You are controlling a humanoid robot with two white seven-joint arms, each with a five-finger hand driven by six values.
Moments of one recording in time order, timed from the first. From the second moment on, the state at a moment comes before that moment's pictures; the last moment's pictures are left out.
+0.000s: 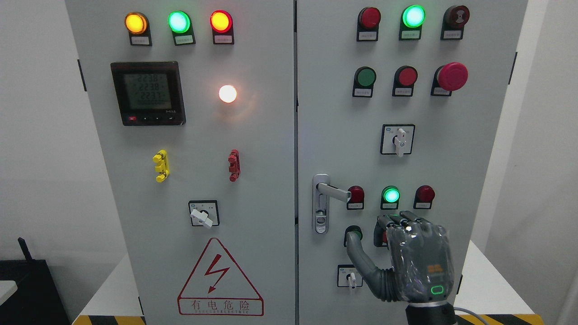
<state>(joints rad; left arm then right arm) -0.05 -0.04 0.00 0.00 0.12 -0.12 -0.14 -0.32 0.07 0.13 -1.90 1.33 -0.05 -0.20</state>
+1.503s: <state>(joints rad) -0.05 -0.04 0.00 0.00 0.12 -0.12 -0.14 -0.24 -0.17 0.08 -1.95 0.94 -0.23 -0.18</state>
